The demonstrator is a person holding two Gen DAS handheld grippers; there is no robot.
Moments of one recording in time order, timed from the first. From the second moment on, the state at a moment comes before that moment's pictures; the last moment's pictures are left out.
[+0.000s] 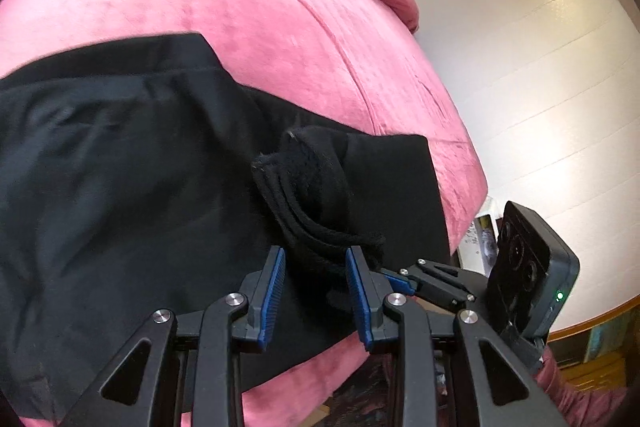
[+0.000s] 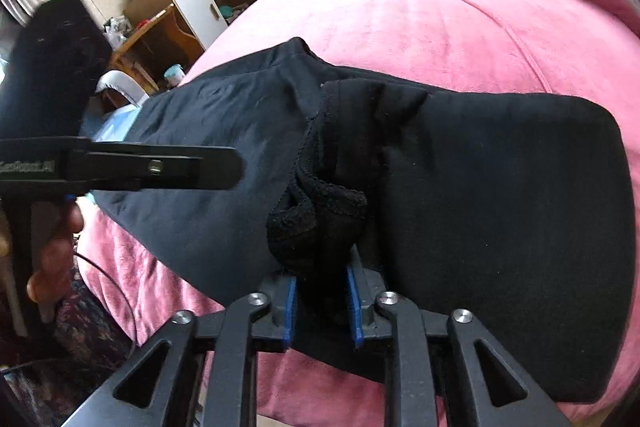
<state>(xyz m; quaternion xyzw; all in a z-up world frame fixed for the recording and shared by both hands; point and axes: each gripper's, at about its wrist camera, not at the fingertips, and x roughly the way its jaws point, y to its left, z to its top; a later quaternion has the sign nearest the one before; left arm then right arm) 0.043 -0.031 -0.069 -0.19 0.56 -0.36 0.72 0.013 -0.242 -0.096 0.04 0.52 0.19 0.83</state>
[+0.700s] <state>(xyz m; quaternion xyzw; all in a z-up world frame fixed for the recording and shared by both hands) 0.065 -0.066 -0.089 -0.21 0.61 -0.34 0.69 -0.095 -0.408 -0.066 0.10 0.53 -0.01 0.84</state>
